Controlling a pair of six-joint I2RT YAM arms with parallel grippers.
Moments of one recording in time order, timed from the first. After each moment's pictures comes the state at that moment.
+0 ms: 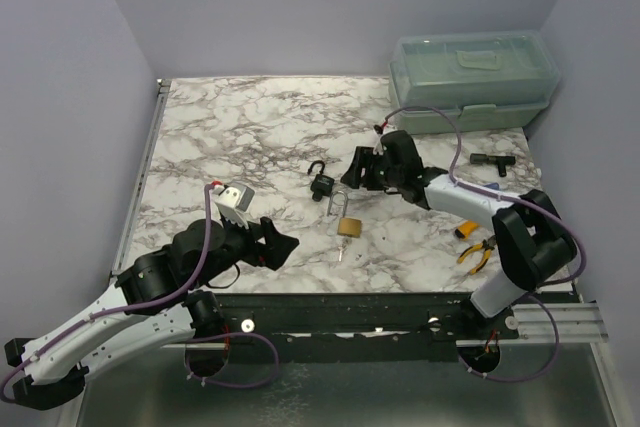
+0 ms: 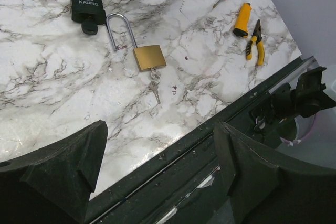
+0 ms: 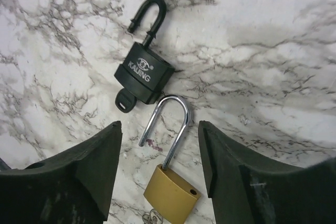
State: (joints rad) left arm -1.03 0.45 0.72 -0.63 -0.24 -0.58; right arm 0.55 1.63 0.90 0.10 -0.16 0.55
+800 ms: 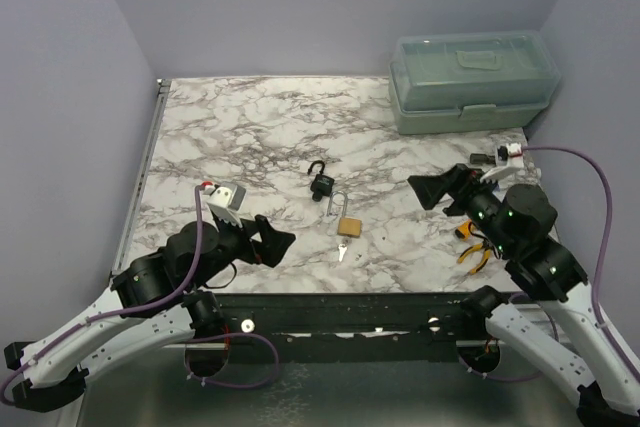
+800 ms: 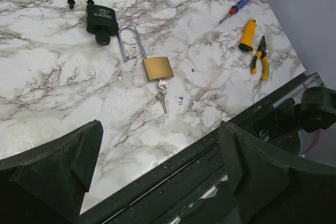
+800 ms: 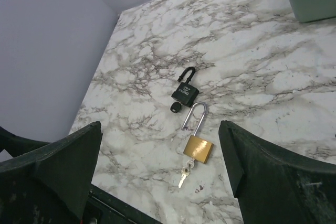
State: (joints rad) left arm -1.02 0.42 0.72 -0.63 -0.29 -0.58; right arm 0.55 0.60 0.85 -0.40 0.10 0.59
